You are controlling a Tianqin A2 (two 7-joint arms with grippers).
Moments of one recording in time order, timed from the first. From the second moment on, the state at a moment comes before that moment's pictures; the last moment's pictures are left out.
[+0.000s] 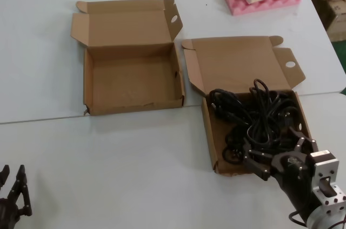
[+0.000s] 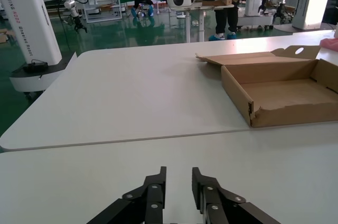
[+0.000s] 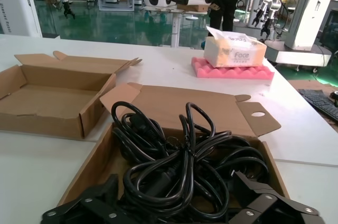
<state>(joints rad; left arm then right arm) 0.00 -0.30 1.60 -1.60 -1.80 0.00 0.00 0.56 0.88 -2.75 1.60 2.07 0.74 0.45</state>
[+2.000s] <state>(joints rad) 0.00 -0.30 1.60 -1.60 -1.80 0.00 0.00 0.57 0.97 -2.75 1.89 1.90 0.86 0.45</state>
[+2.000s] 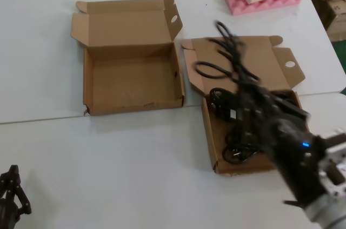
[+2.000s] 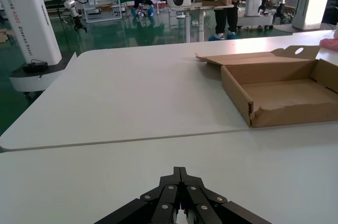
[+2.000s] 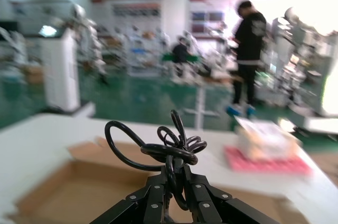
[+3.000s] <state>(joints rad) 0.00 -0.30 1.60 -1.60 -1.80 0.00 0.00 0.98 0.24 -2.69 0.72 1.07 0.35 0.45</state>
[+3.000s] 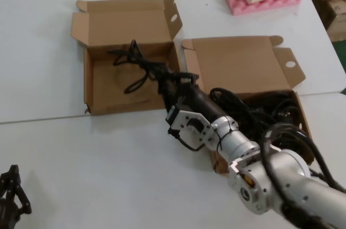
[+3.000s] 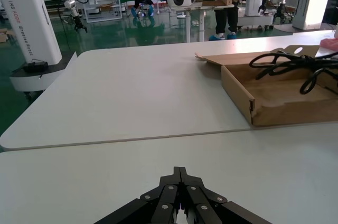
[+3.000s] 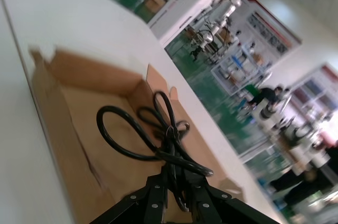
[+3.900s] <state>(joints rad) 0.00 -0.30 1.60 -1.60 -1.80 0.00 0.00 0.96 0.39 -2.70 0.94 1.15 0.40 0.45</state>
